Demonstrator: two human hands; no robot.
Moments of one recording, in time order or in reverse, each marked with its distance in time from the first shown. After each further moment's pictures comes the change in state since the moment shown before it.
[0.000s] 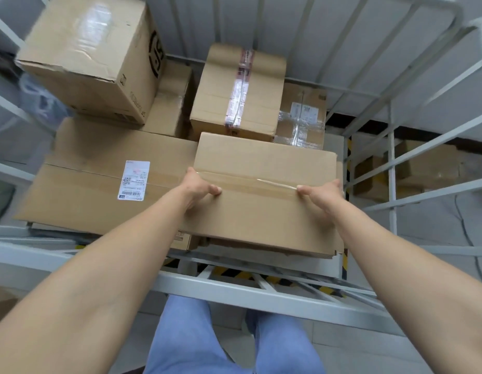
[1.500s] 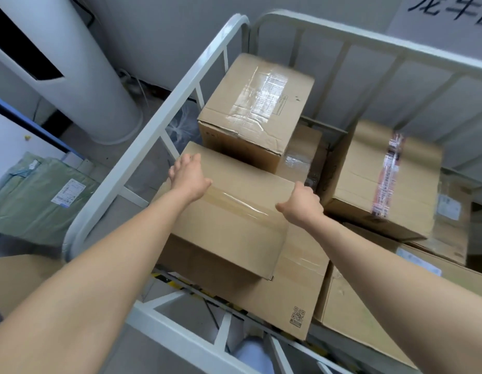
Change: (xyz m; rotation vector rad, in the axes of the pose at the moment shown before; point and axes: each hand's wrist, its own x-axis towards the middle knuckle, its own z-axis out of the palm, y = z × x) left_hand 0.122 -0.051 -0.373 0.555 0.499 0.220; right_hand -0.169 -0.320 0.277 -0.561 -0.066 -0.605
